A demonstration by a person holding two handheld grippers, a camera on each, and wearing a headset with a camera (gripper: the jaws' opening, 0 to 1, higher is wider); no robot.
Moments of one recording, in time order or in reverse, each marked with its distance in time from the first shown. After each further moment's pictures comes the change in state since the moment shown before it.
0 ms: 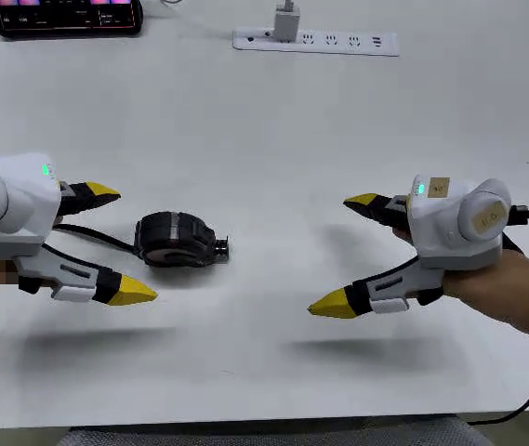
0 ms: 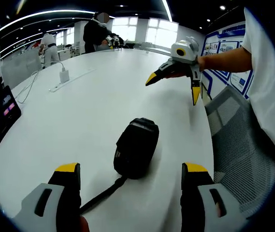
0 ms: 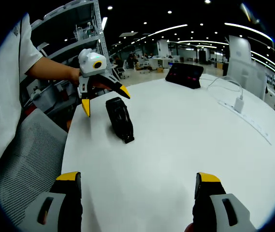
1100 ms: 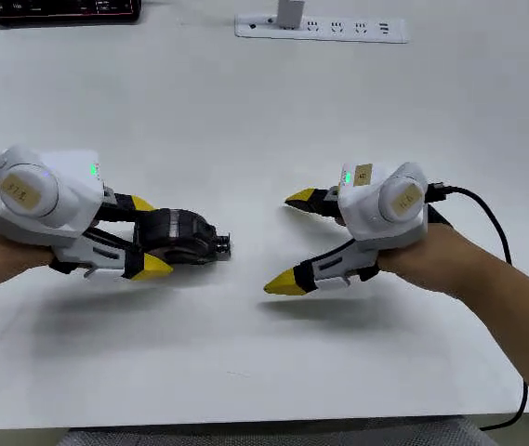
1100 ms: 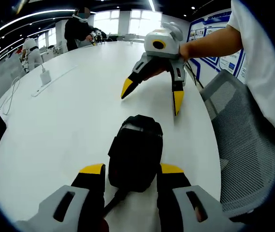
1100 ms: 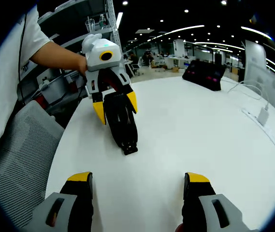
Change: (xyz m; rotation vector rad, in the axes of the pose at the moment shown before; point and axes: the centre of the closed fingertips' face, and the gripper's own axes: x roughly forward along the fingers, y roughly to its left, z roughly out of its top) left arm 0.033 -0.002 -0.004 0.114 0.076 -0.090; right arm 0.067 -0.002 0.010 -0.092 0.026 0.107
